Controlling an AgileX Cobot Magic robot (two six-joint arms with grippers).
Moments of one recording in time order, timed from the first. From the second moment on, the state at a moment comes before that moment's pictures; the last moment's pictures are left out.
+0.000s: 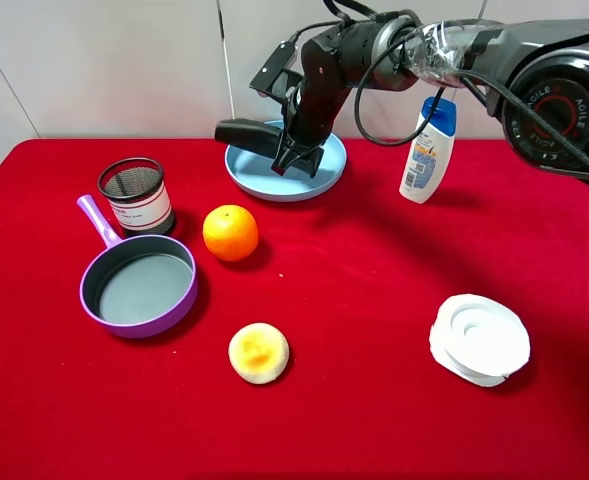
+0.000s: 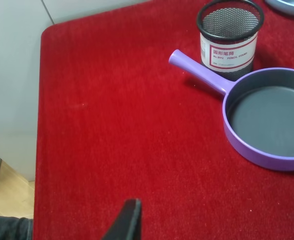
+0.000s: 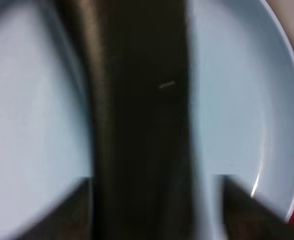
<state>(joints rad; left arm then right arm) -0.27 -0.01 -0.48 0.17 1.05 0.02 0.58 2.42 -1.97 -0.20 0.66 -0.40</state>
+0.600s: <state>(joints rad) -0.27 -0.01 -0.48 0.17 1.05 0.02 0.58 2.42 -1.97 -0.20 0.66 -0.41</state>
